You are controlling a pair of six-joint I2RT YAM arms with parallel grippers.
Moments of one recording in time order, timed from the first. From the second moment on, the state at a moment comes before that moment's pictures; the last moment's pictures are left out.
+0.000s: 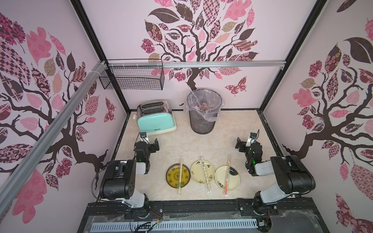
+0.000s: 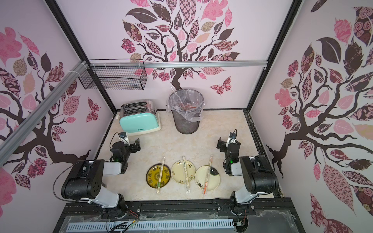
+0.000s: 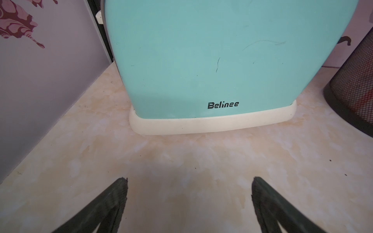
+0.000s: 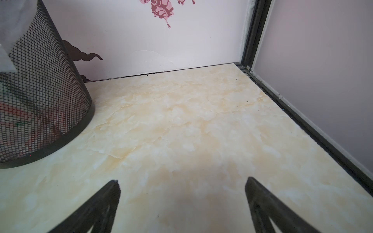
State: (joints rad) left arm 0.03 1.55 0.39 0.82 -0.04 -0.05; right arm 0.05 1.57 0.29 1.04 0.17 0.11
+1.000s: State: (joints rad) left arm -0.22 1.10 0.82 0.02 0.03 -0.28; right arm 0.12 1.17 0.65 0.07 0.09 0.52
